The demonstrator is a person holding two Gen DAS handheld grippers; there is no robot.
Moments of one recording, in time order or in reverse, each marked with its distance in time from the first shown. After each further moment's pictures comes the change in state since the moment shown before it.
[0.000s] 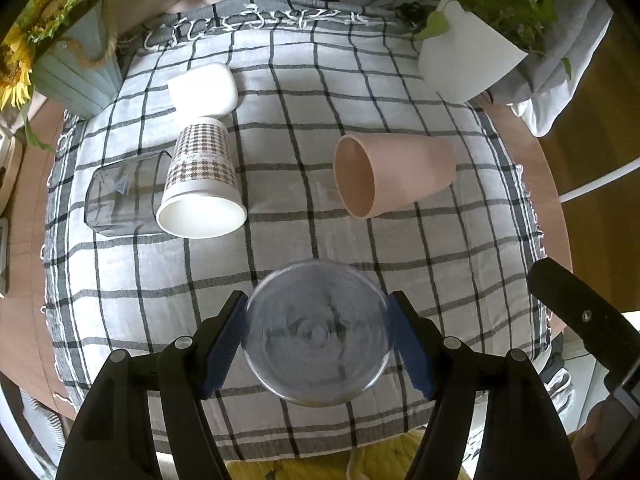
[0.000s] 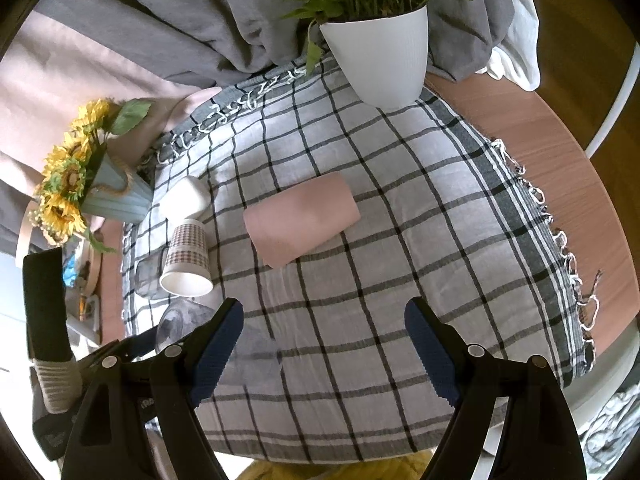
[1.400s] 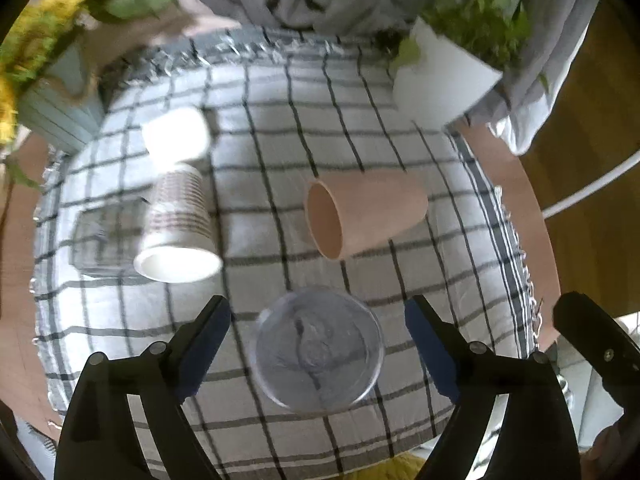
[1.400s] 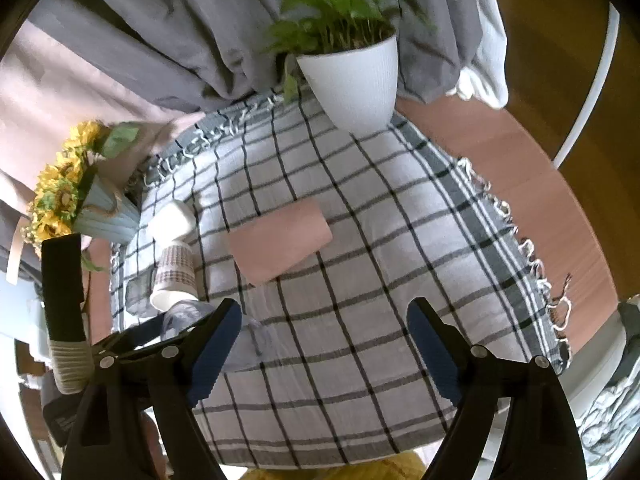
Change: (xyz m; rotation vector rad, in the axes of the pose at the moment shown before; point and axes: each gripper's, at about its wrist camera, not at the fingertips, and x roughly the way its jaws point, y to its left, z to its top) left arm -0.014 -0.012 0.018 0.037 -0.121 0.003; right arm -0.037 -0.003 -0.002 0.024 -0.111 -0.068
